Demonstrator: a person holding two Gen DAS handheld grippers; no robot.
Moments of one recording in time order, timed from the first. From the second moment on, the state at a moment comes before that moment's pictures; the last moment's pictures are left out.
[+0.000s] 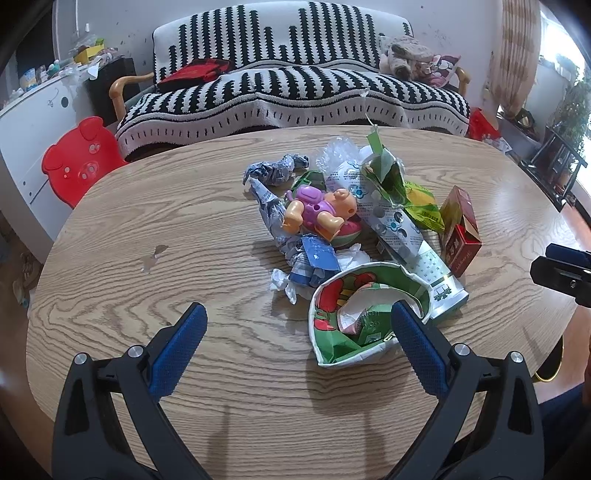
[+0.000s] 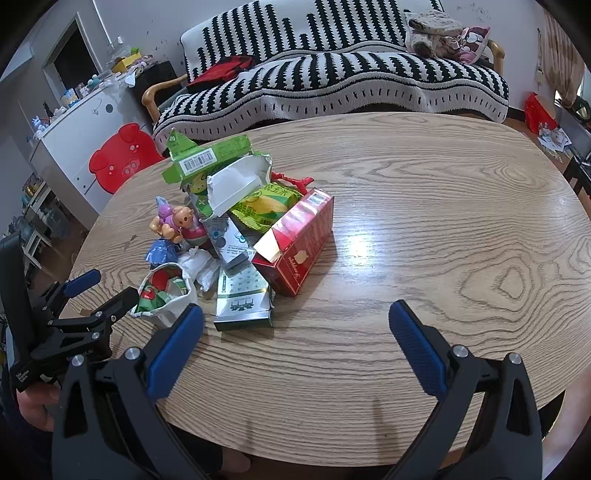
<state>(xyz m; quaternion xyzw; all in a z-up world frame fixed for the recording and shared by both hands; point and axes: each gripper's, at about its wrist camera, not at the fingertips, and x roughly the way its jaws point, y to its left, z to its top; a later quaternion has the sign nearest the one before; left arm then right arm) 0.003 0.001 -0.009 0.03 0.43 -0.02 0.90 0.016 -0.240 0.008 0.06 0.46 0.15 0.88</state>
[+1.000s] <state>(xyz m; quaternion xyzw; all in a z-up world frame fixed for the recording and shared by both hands) 0.002 -0.001 -0.011 0.02 0.43 -0.03 0.90 0.016 -0.240 0.006 0.06 0.46 0.14 0.87</state>
